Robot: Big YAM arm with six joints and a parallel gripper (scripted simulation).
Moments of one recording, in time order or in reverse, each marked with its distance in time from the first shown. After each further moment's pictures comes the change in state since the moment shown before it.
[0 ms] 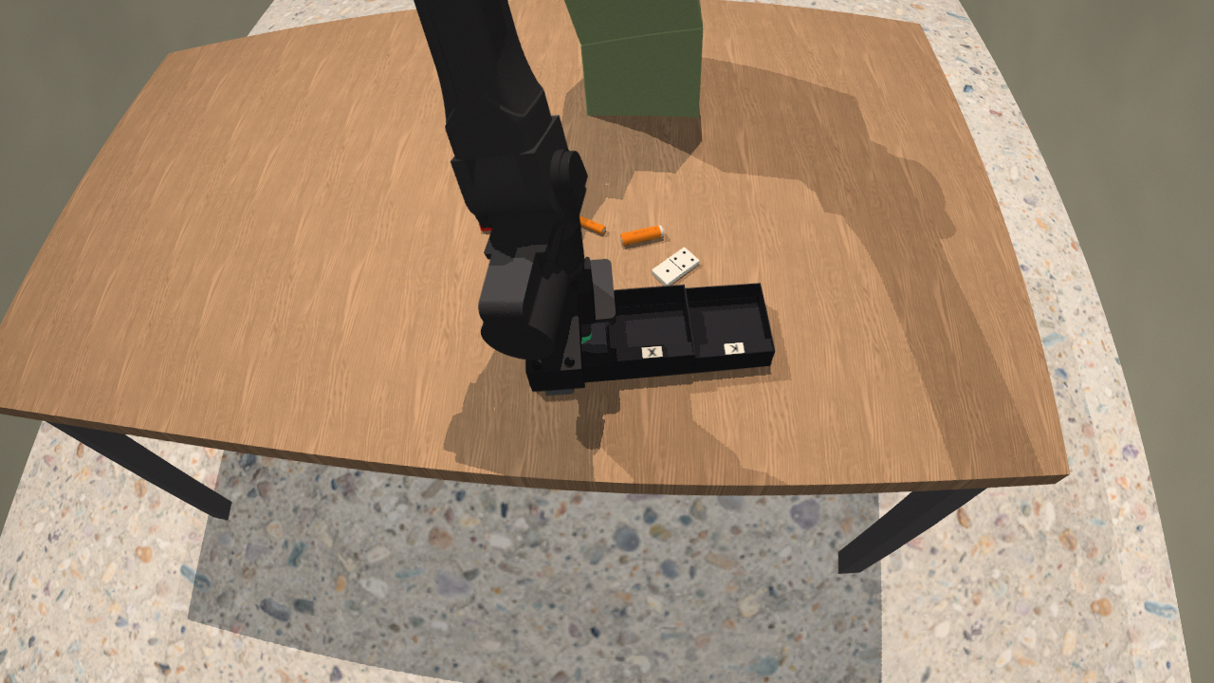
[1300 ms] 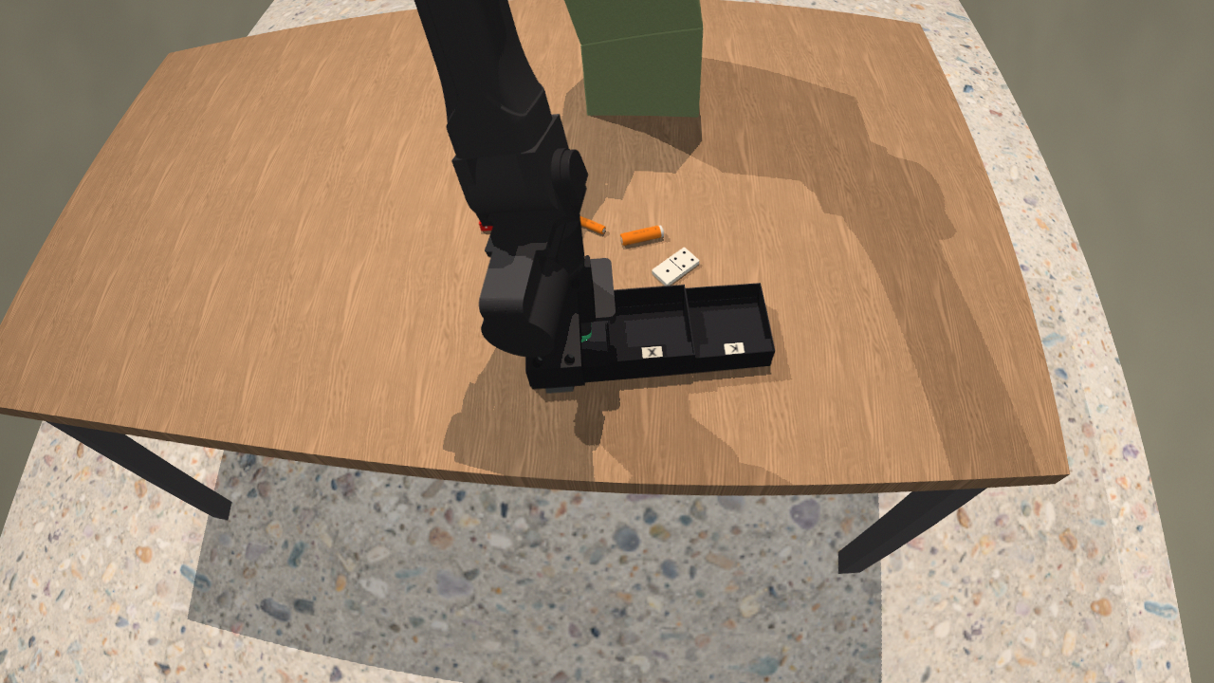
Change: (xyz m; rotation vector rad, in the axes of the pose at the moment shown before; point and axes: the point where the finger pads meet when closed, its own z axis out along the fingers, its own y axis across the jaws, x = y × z) arm 0.002 0.000 0.002 0.001 -0.005 0.001
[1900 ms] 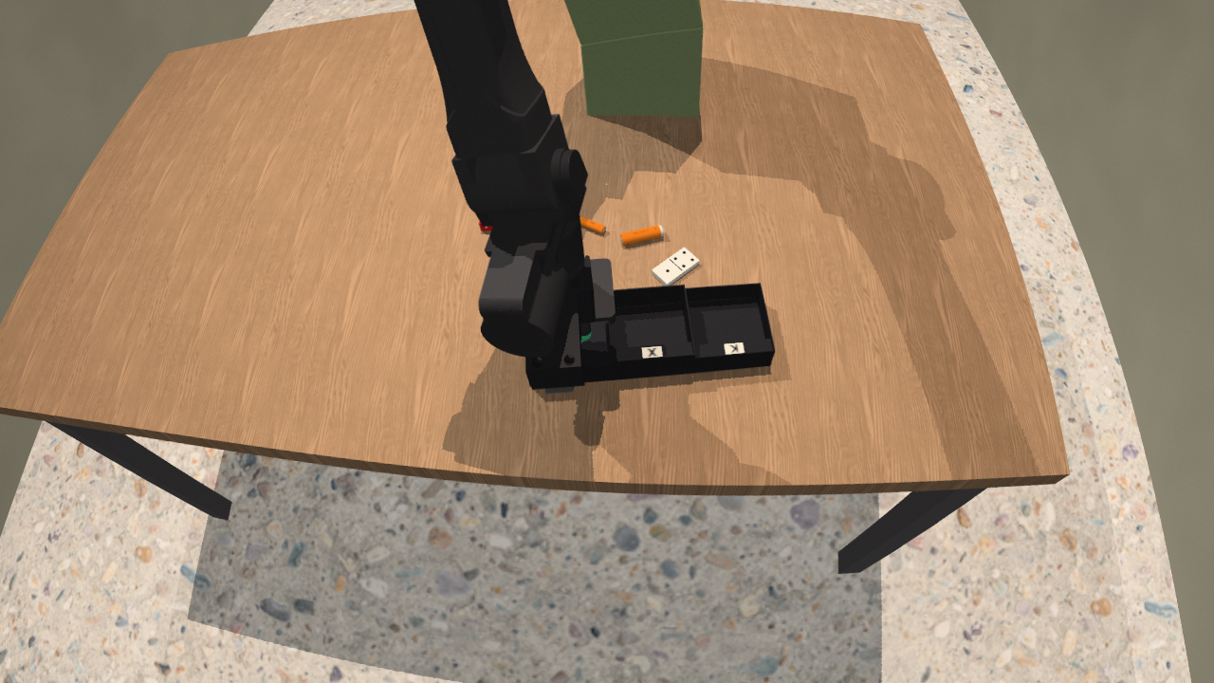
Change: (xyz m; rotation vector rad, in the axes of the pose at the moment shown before) arm 0.000 0.000 0.000 0.001 -0.002 0.001
